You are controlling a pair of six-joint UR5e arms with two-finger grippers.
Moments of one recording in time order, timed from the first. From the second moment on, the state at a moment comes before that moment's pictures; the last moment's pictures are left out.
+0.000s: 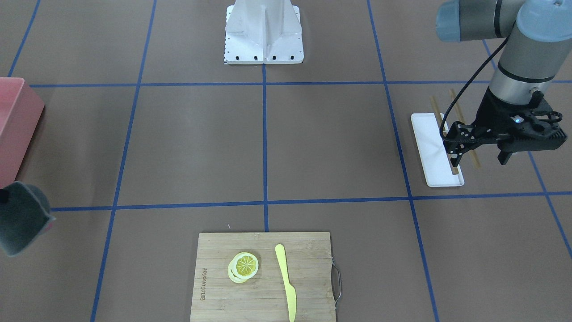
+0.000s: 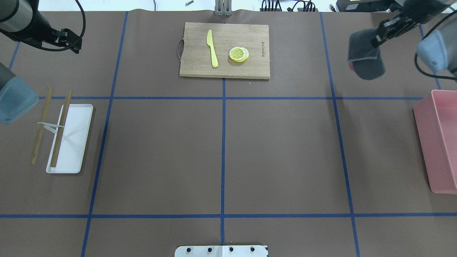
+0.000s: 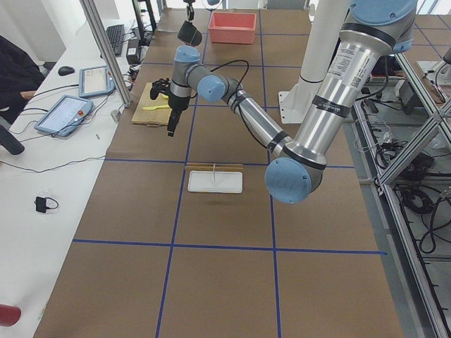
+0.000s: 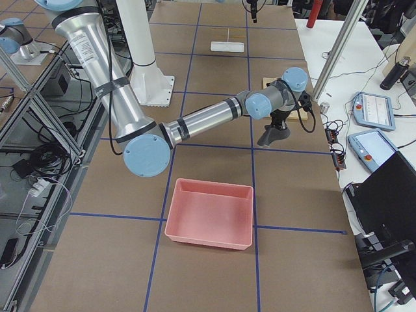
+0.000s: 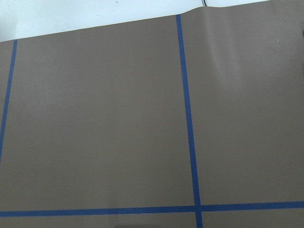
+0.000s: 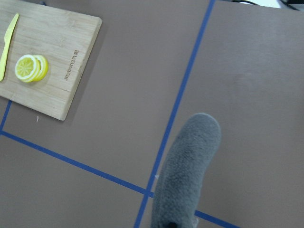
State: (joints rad) left arm -1.06 -1.99 -1.88 -1.48 -1.93 -0.69; right arm 1.37 -1.19 1.59 -1.45 2.55 0.26
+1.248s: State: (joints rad) left arm -1.06 -1.98 -1.88 -1.48 -1.93 -0.70; right arm 1.52 -1.63 2.01 -2.07 2.15 -0.38
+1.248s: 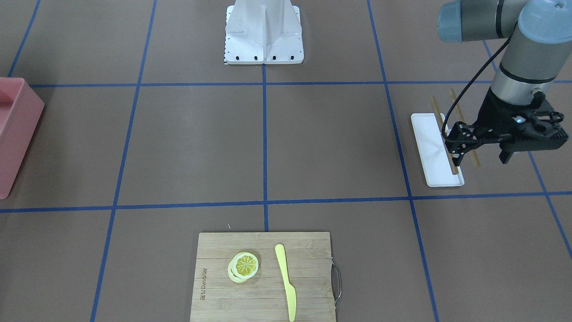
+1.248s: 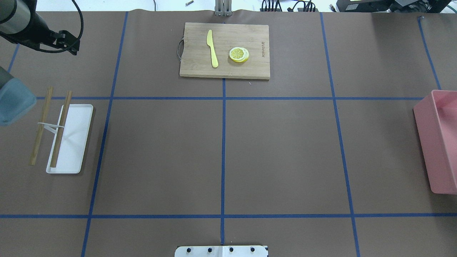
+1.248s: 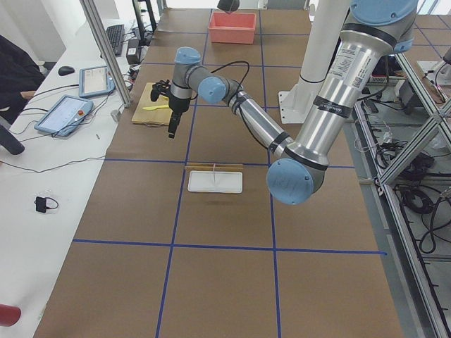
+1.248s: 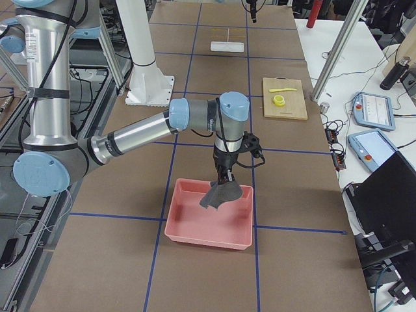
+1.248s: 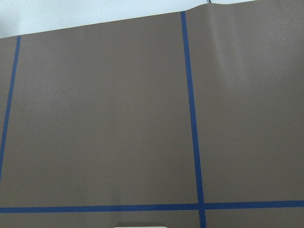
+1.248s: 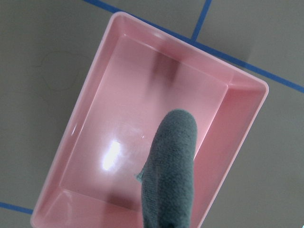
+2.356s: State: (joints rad) left arm -1.16 -1.89 -1.91 -1.47 -1.97 -0.49; right arm 1.52 -1.62 1.91 -1.88 2.16 -0.42
